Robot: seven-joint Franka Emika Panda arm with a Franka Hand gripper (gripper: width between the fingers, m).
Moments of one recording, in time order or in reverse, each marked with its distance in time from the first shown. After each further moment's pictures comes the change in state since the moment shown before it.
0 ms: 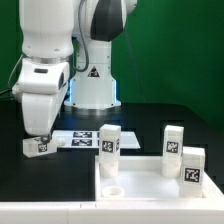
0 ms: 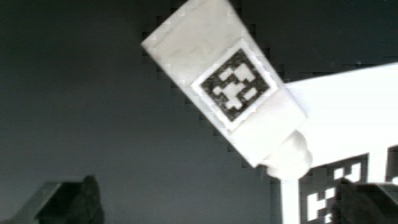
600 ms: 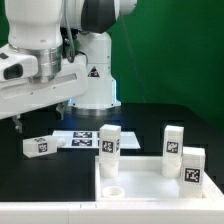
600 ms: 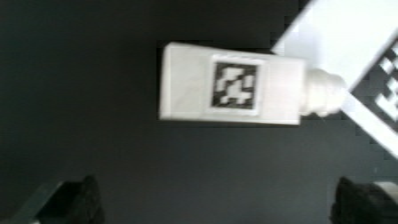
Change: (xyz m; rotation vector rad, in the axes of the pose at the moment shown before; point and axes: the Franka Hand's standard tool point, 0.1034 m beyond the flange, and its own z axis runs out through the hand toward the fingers) arm -0.017 0.014 -0.019 0.023 -0.019 0.824
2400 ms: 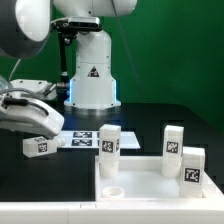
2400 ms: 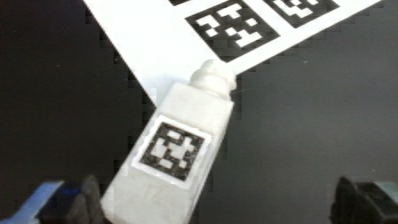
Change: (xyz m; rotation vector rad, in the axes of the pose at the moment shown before) arm -0.005 0.012 0.026 0.577 -0.417 1.028
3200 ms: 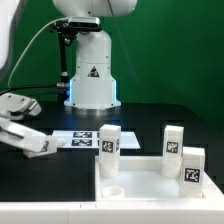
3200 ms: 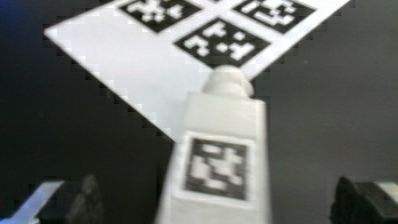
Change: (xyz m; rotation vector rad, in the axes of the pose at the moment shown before) arm 0.010 0.029 0.030 0.204 -0.224 0.205
